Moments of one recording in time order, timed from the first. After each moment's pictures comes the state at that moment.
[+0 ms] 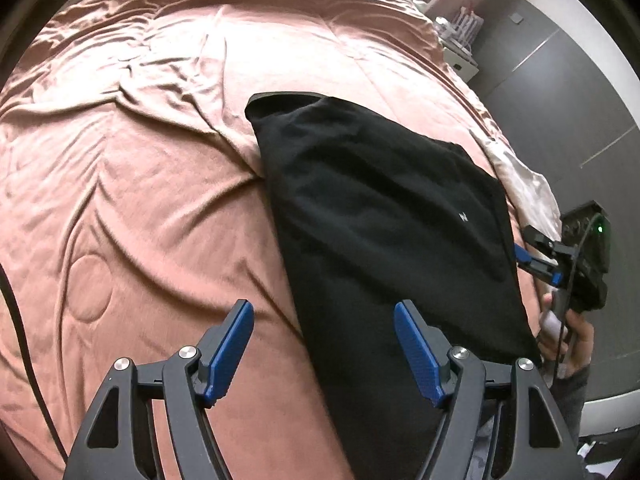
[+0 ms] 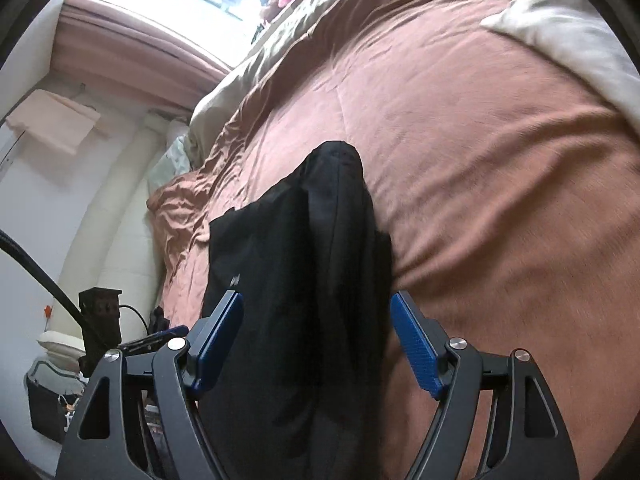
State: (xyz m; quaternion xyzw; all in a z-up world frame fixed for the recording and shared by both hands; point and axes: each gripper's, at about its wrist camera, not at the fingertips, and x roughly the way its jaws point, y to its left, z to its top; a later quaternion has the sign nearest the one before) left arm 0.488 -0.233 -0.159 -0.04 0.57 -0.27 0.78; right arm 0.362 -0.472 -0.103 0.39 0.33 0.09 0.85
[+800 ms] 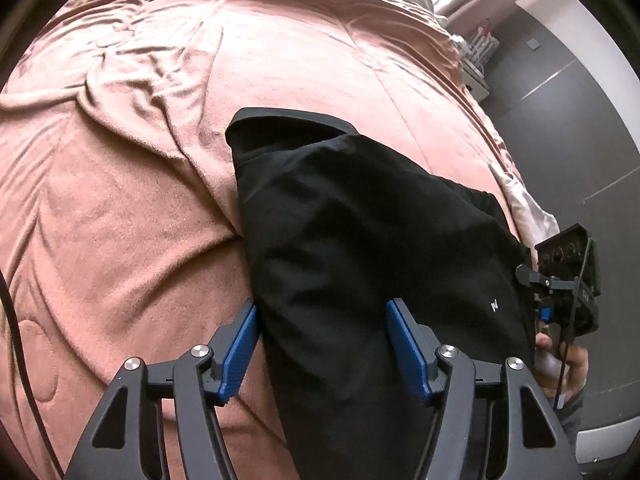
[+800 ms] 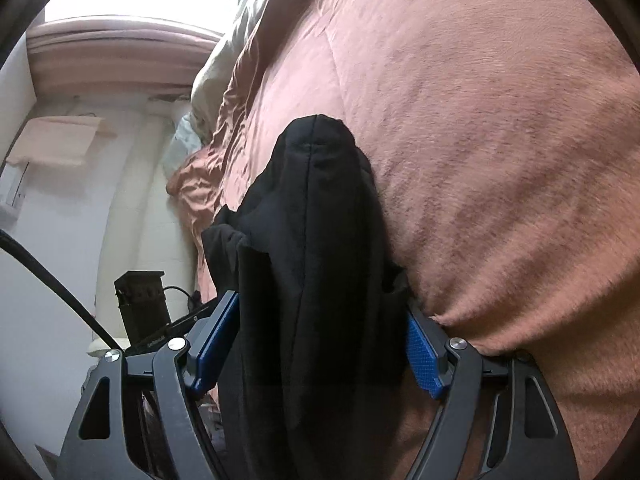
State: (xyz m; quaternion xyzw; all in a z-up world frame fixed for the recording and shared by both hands) left arm 0.543 -0.260 -0.198 -0.10 0.57 -0.26 0.77; right arm 0.467 -0.499 -0.147 0.47 0.39 0.16 0.77
